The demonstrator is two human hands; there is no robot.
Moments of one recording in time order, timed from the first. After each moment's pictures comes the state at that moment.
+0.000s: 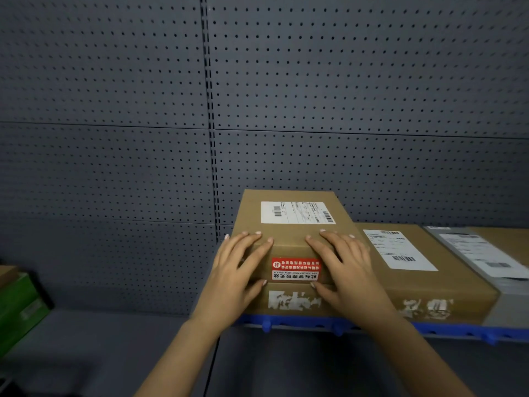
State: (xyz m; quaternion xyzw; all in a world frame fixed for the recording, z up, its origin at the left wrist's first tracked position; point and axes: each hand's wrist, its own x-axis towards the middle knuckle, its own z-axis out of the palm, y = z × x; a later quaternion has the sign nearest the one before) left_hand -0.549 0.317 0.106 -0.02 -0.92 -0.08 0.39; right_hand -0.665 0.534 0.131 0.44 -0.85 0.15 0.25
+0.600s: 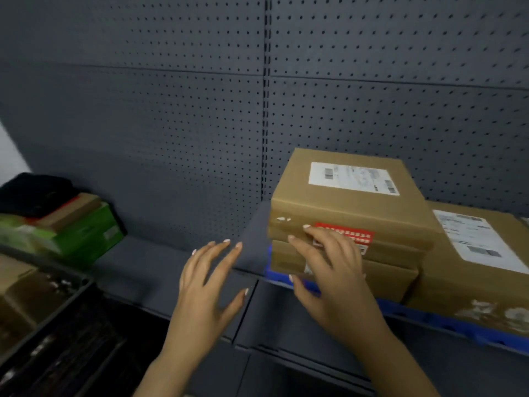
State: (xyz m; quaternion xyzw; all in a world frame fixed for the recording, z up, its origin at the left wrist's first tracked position) left_hand -0.440 0.326 0.053 0.19 -0.89 -0.12 0.39; right_hand -0.608 0.483 0.093 0.57 -0.73 0.29 0.25
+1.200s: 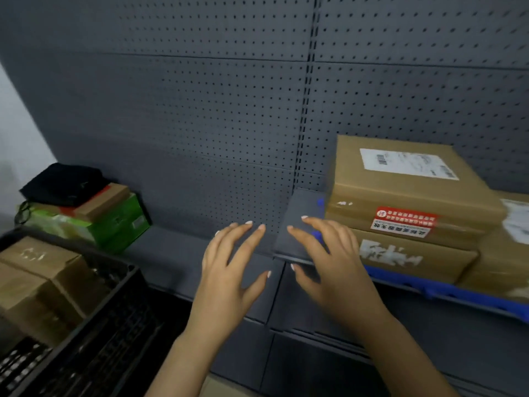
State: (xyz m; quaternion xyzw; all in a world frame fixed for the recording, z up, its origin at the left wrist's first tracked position) left_hand -0.379 0.287 0.068 0.16 -0.89 -0.14 0.40; right_hand -0.532 0.419 0.090 0.58 -0.74 0.26 0.22
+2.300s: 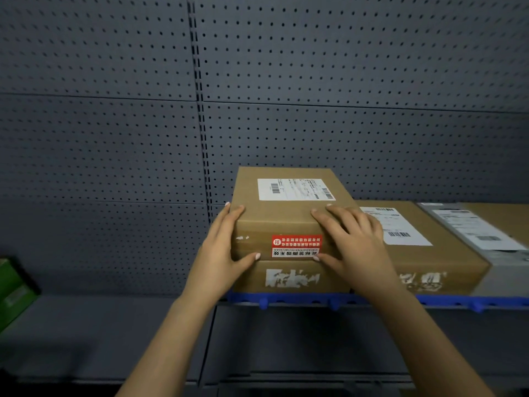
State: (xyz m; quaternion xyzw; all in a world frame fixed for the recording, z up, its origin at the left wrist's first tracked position) left_hand -0.545 0.312 0.115 0.09 -0.89 -0.31 0.33; right_hand -0.666 0.535 0.138 0.37 -0.88 0.11 0.28
